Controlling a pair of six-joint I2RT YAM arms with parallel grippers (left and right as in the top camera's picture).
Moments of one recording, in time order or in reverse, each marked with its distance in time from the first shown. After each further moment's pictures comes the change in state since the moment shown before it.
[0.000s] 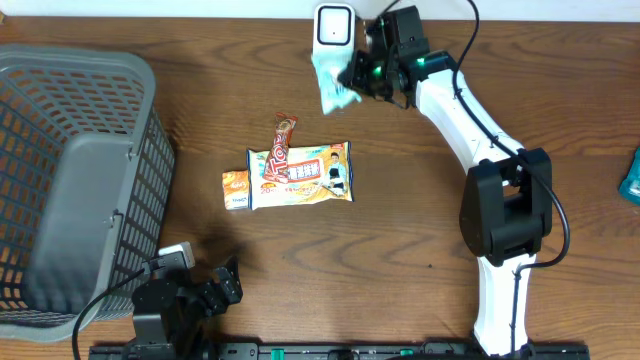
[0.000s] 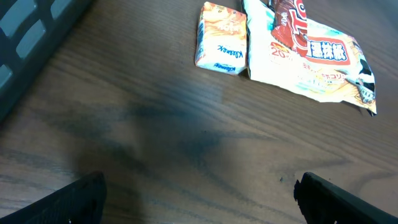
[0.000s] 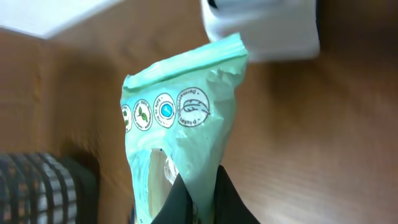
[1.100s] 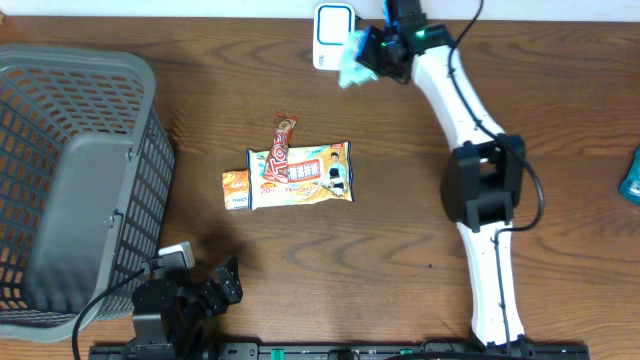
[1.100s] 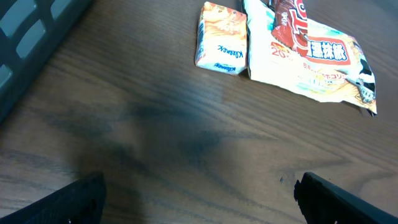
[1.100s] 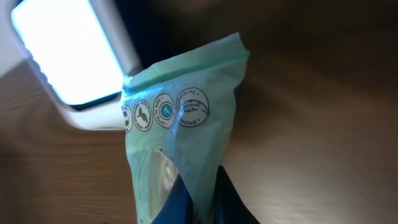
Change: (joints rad) left arm 0.000 0.000 0.000 0.000 0.000 0.000; right arm -0.068 0.302 0.510 -0.397 0.257 0.095
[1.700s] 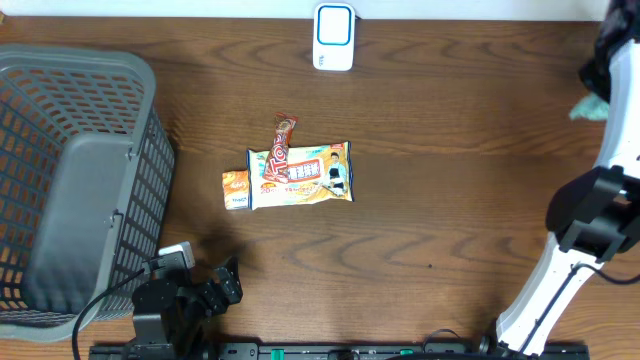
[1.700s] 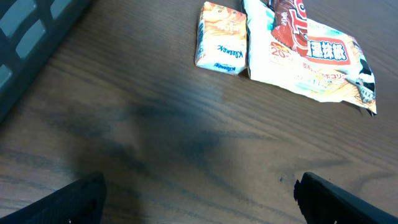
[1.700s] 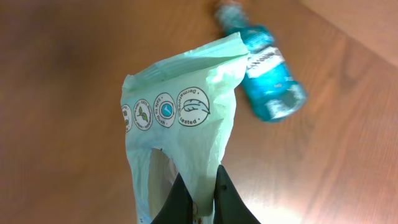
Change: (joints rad) left arm 0.000 0.000 0.000 0.000 0.000 0.000; right arm -0.574 -0.249 -0.039 -0.491 0.706 -0.015
